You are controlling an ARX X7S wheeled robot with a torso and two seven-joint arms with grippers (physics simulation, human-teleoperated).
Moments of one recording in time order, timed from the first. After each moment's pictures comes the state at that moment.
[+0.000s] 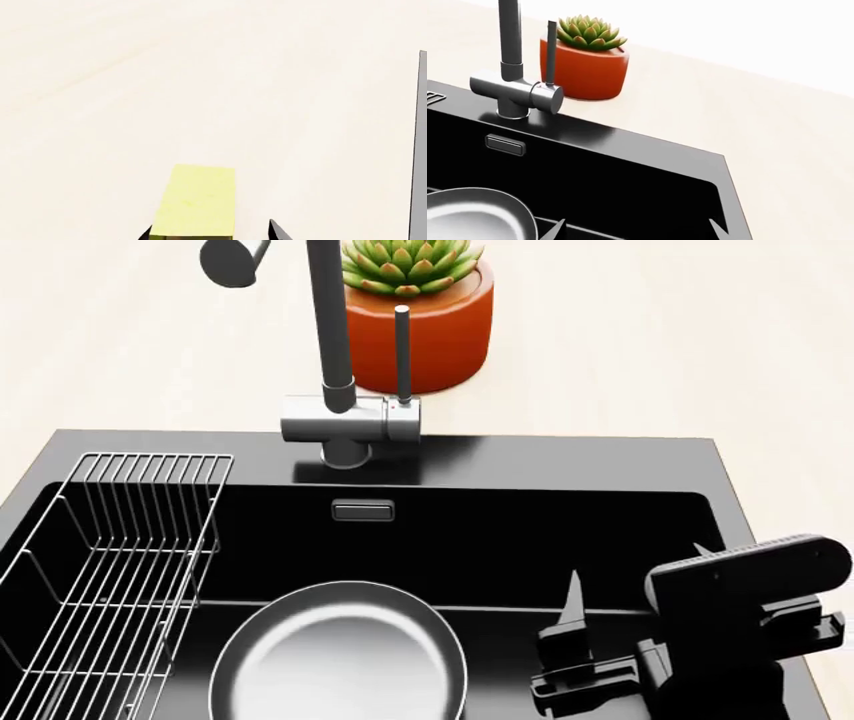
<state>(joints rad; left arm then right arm) -0.24 -0.45 -0.55 0.20 -0.39 -1.00 -0.20 0.50 0.82 -0.47 -0.37 0.85 0.56 0.44</state>
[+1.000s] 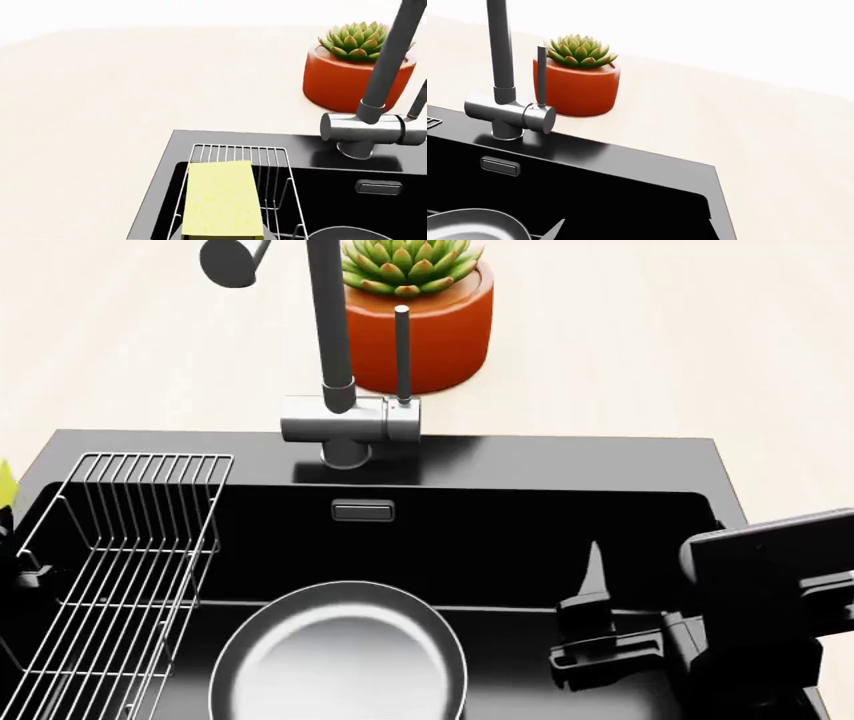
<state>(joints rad) -0.64 -0.36 -0.21 0.56 -0.60 -1.47 -0.29 0.52 0.85 -0.41 -0.39 0.92 0.57 0.45</state>
